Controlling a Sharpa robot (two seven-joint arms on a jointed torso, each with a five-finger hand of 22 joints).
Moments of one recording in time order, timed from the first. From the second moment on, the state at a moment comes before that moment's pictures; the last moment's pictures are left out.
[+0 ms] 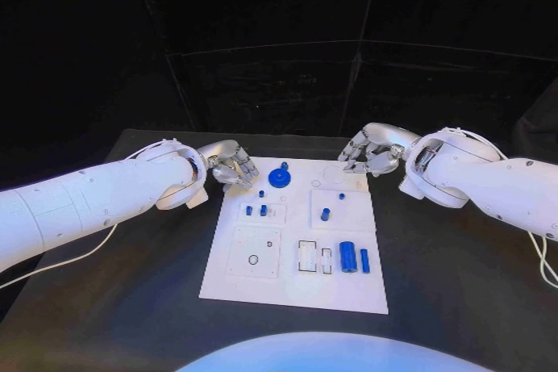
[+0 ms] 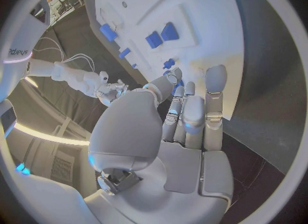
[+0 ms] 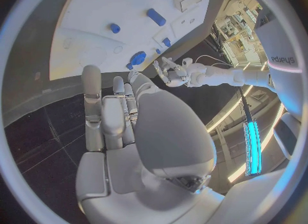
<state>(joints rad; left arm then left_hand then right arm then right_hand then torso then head) 1.22 -0.73 -0.12 1.23 -1.00 -0.11 0.04 1.31 -0.08 0.44 -0.18 0.05 0.93 0.17 0.14 0.07 0.97 0.11 0.29 0.07 1.37 0.02 1.22 0.92 0.16 1.26 0.11 0.72 0.84 1.23 -0.81 -0.03 1.41 -1.27 -0.17 0.01 1.52 -0.08 0.13 0.17 0.27 1.02 0.14 0.12 0.07 1.09 0.07 0.29 0.33 1.47 -0.02 1.19 1.12 0.17 1.18 0.08 1.00 0.50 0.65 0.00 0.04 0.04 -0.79</state>
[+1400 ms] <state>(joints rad) 1.22 -0.80 -0.12 1.39 -0.17 -0.17 0.47 1.29 -0.06 0.43 -0.15 0.05 0.97 0.19 0.15 0.07 1.02 0.11 0.35 0.08 1.19 0.02 1.00 0.58 0.17 1.17 0.12 0.61 0.76 1.12 -0.77 -0.03 1.45 -1.72 -0.13 -0.12 1.49 -0.13 0.34 0.11 0.20 1.04 0.17 0.08 0.07 1.09 0.10 0.16 0.13 1.47 0.00 1.23 1.16 0.17 1.22 0.10 1.05 0.58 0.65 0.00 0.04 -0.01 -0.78</state>
